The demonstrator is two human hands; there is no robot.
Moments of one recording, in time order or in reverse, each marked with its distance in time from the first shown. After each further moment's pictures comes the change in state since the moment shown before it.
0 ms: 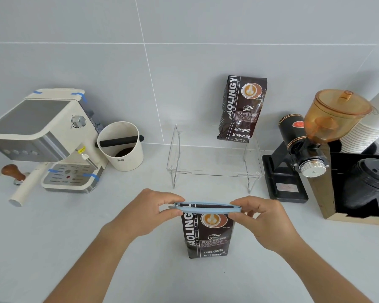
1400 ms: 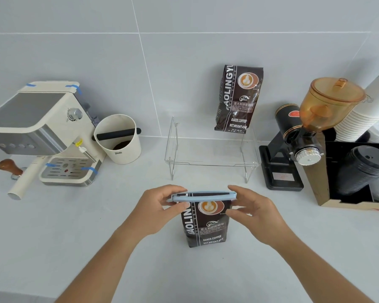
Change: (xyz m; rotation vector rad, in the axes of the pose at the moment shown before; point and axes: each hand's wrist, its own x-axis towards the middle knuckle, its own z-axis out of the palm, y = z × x) left_hand -0.012 -0.002 0.031 -0.451 0.040 -0.138; right_hand -0.012 0.036 0.011 0.135 -0.071 0.083
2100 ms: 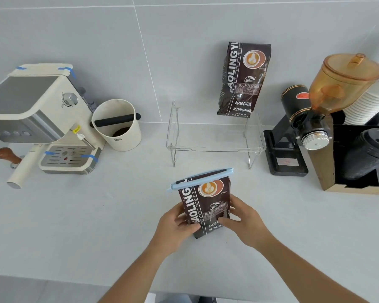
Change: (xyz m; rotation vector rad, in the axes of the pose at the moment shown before) left_hand -0.034 -0.080 0.074 -0.306 0.030 -0.333; right_hand -0.014 0.073 0.047 0.068 -0.085 0.217
